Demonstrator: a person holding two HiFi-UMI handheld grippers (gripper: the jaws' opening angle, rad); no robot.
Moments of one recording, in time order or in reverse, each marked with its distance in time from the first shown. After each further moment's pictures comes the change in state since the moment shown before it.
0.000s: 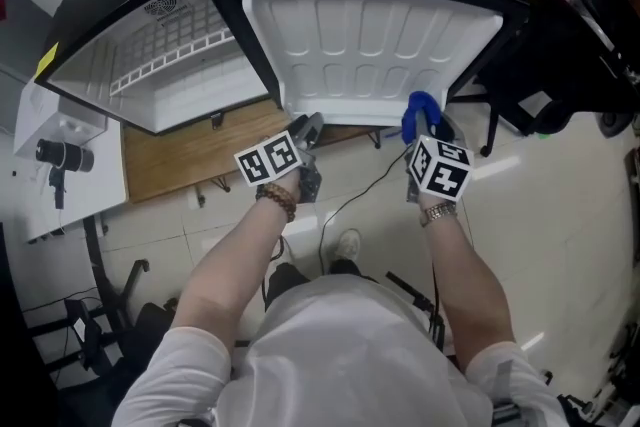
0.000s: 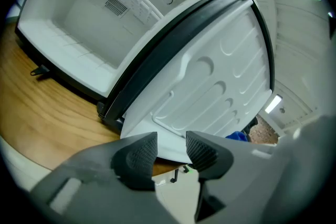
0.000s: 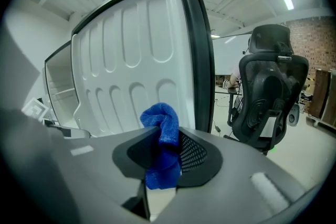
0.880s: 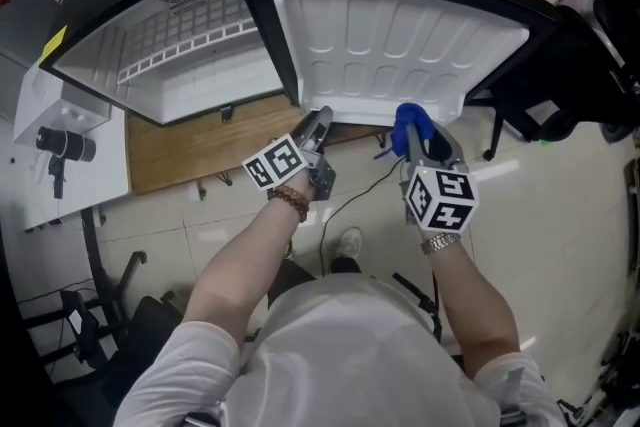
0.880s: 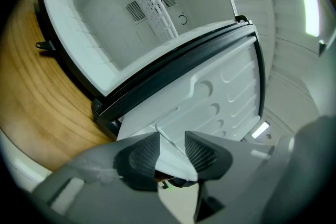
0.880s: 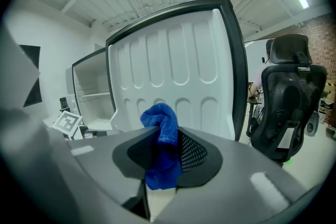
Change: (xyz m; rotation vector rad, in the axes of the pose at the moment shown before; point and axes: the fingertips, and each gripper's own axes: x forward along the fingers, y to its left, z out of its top) left arm -0.009 0.000 0.017 -0.171 -0.165 -0.156; right arm -0.043 0.083 0.018 -0.088 -0.065 0.187
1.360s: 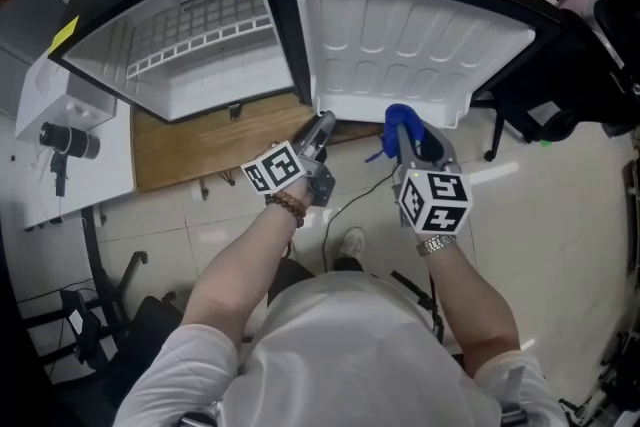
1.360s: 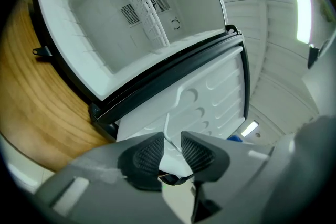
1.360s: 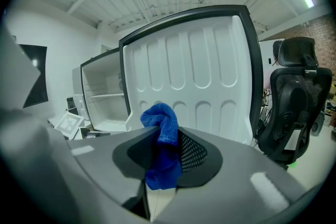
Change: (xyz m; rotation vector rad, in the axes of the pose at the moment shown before) left arm -0.028 -0.013 0.005 0.012 0.018 -0.104; right arm -0.004 0.046 0.003 -0.023 -0.007 0.052
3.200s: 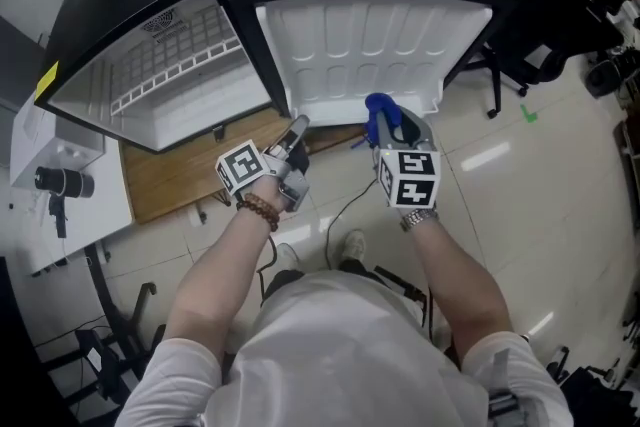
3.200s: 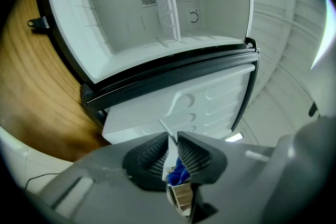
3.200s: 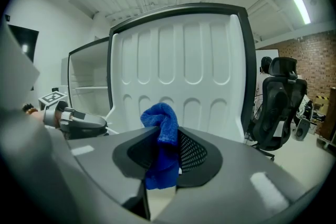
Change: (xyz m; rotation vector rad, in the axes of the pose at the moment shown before) left arm 0.001 -0.022 0.015 -0.247 0.129 -0.111; right arm 0.023 -0.027 -0.008 -0.054 -0.008 -0.138
